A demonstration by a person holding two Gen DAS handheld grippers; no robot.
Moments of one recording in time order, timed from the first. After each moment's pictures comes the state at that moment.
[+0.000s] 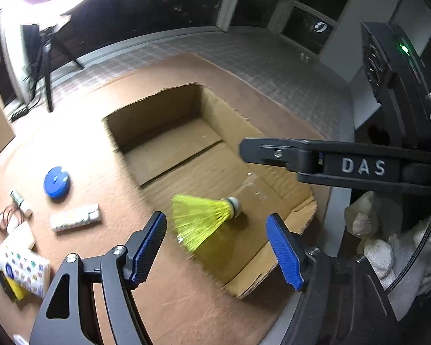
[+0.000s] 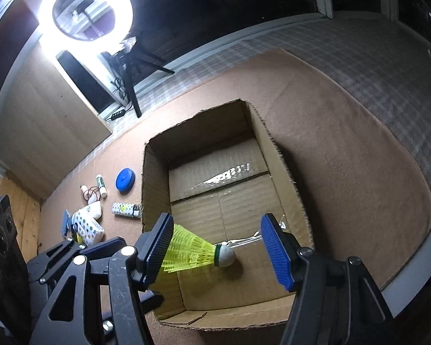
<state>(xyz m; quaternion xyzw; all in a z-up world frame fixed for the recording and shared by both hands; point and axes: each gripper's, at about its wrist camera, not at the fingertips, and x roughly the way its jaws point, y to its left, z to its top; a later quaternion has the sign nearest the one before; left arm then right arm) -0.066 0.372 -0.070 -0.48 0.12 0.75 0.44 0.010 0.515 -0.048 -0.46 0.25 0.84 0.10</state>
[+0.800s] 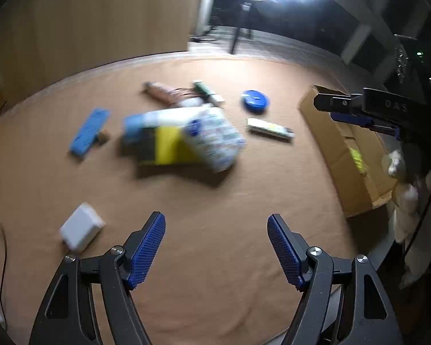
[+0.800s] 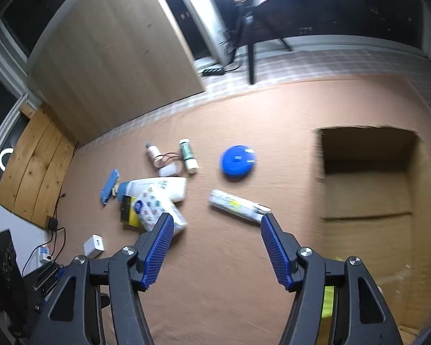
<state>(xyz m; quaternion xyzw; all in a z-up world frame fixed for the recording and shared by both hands) -0.073 0.092 -0.088 -0.53 0.01 0.82 0.21 -0.098 0.354 -0.055 -0.50 0.18 0.85 -0.06</state>
